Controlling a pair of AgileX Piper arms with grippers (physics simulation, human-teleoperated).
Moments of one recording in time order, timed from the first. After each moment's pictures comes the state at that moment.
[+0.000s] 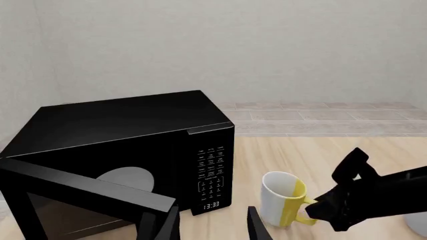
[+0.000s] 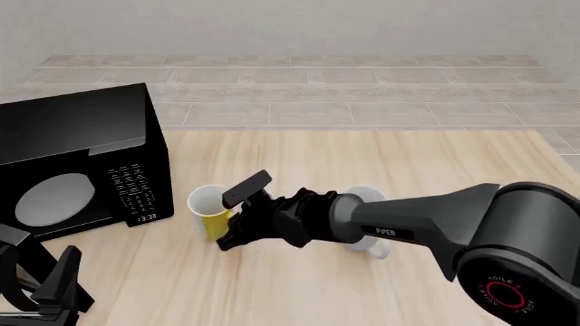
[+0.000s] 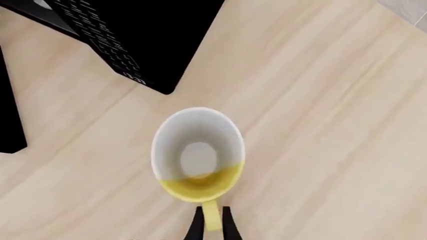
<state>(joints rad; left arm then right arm) 0.00 0.00 0.00 0.00 0.00 0.85 2.06 -1.31 0.10 0.08</state>
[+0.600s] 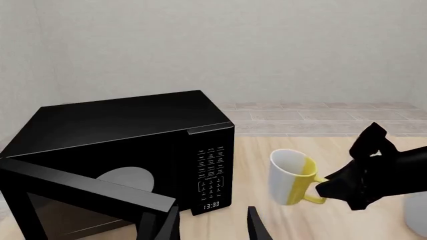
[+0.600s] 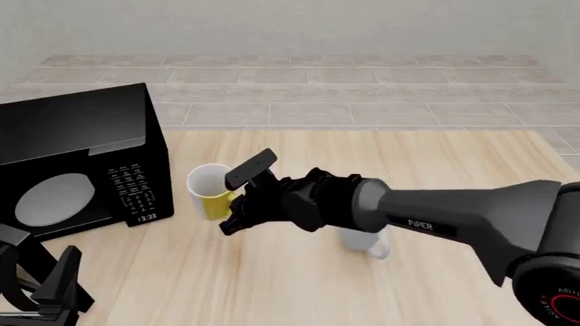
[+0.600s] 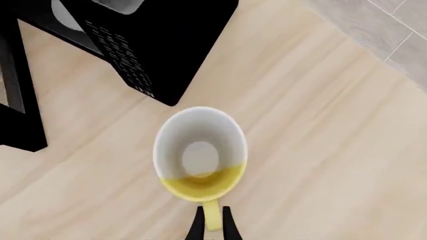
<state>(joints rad) 0.00 0.00 0.00 0.00 0.00 0.84 1.94 -1.30 0.17 0.02</state>
